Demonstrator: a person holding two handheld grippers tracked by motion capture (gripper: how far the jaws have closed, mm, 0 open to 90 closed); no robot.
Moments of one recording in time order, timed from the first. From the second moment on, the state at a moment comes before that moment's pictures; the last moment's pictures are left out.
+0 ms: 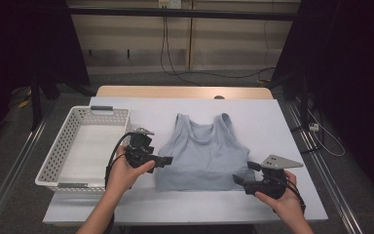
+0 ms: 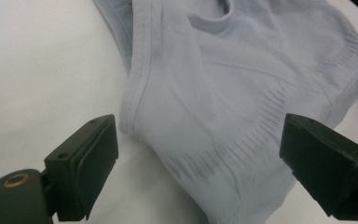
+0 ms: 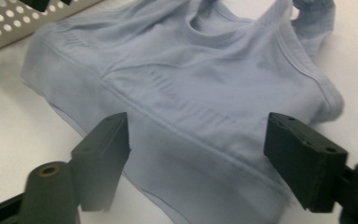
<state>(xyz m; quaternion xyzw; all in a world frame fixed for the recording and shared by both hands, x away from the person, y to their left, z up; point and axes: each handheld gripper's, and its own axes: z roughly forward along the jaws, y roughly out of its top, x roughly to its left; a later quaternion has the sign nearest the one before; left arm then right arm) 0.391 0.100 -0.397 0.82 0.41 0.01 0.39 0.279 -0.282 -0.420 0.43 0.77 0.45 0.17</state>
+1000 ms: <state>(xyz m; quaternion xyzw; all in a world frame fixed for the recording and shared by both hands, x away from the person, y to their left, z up) 0.443 0.086 -0.392 0.82 0.42 0.04 0.39 0.289 -0.228 -0.431 0.37 0.80 0.45 0.14</state>
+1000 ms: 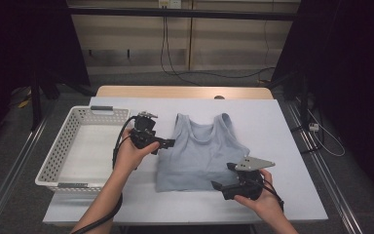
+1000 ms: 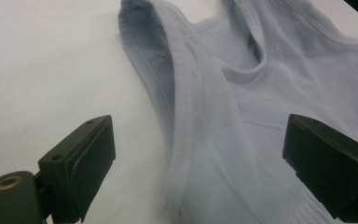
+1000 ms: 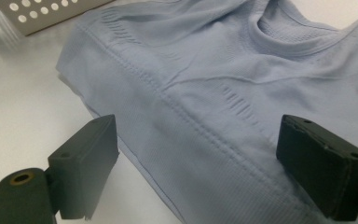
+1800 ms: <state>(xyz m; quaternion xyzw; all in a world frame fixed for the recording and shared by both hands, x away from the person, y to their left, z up) 0.485 0.073 -0.395 0.81 0.43 0.05 0.39 0.295 -0.194 -0.435 0.36 0.81 0.45 0.13</state>
